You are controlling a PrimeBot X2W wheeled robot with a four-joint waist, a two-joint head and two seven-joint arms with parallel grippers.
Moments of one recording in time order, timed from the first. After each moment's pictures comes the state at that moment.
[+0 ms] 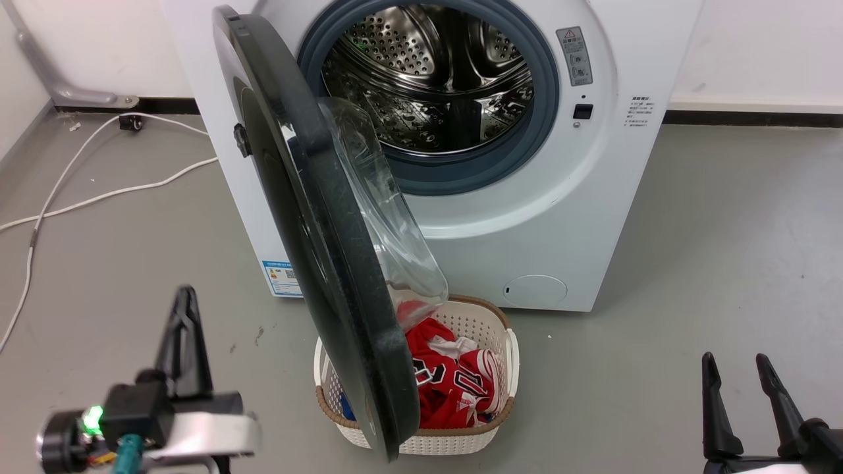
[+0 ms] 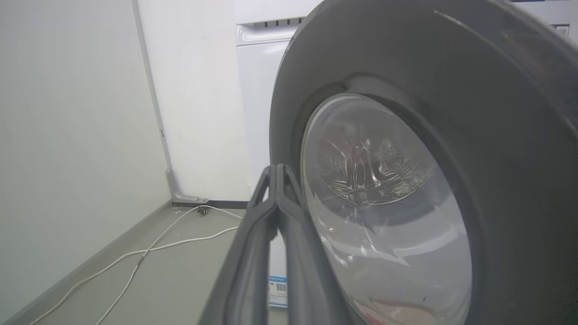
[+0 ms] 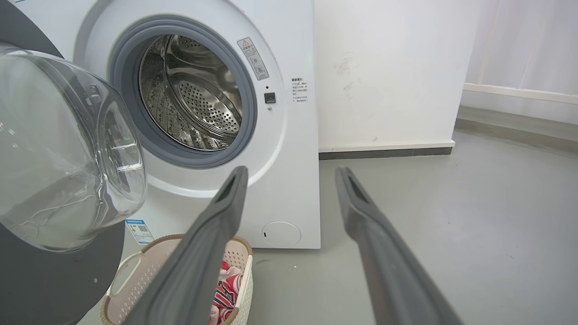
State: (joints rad) left arm 0.03 0.07 0.04 -0.07 -0.04 0.06 -0.26; right arm 0.16 -0.05 -0.11 0.03 0.13 0.13 -0.26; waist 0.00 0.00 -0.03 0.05
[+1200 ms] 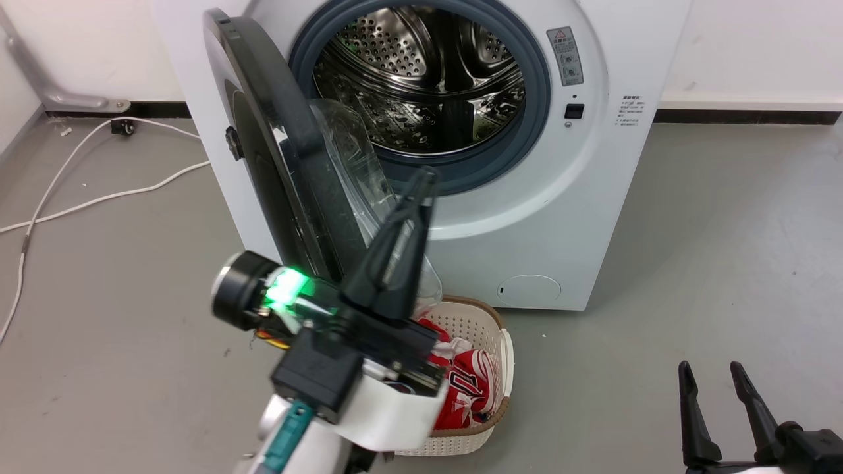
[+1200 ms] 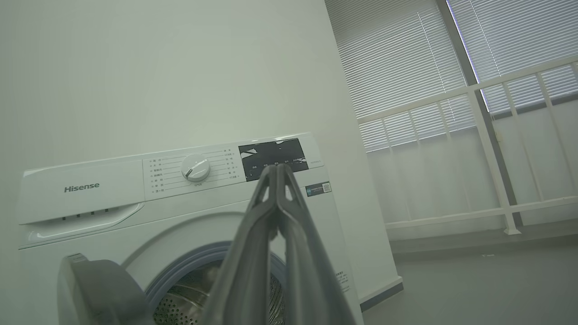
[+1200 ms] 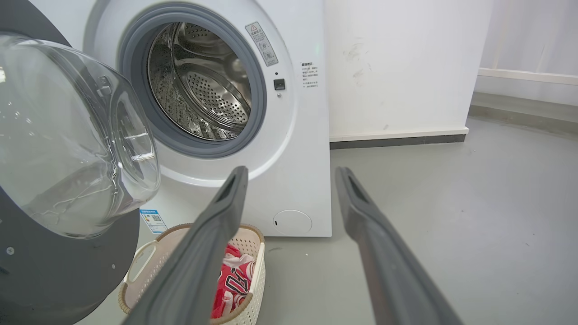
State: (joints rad) left arm -0.27 0.06 -0.40 -0.25 -0.01 -0.01 -0.26; right arm 0.15 -0.05 -0.06 0.07 0.15 0.13 -0.26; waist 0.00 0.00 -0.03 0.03
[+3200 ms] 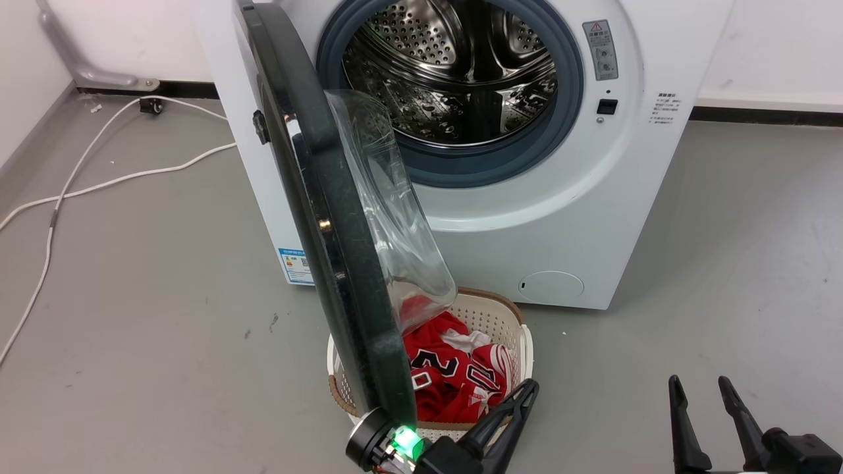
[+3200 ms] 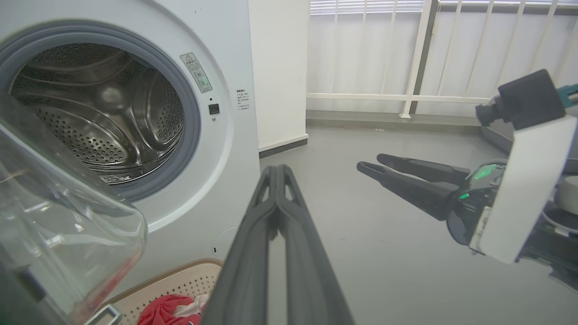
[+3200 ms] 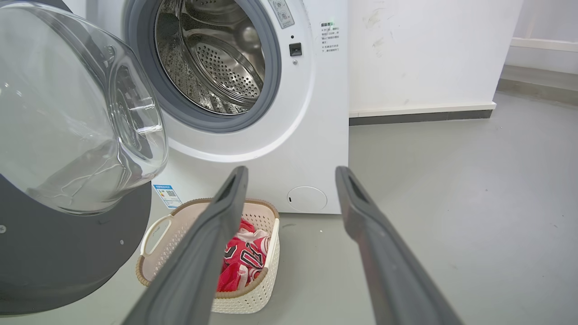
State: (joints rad) left arm -0.09 0.06 -0.69 0.13 -0.13 0.02 -0.27; right arm 0.15 -0.05 -0.05 0.15 0.17 0.13 -0.26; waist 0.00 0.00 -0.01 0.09
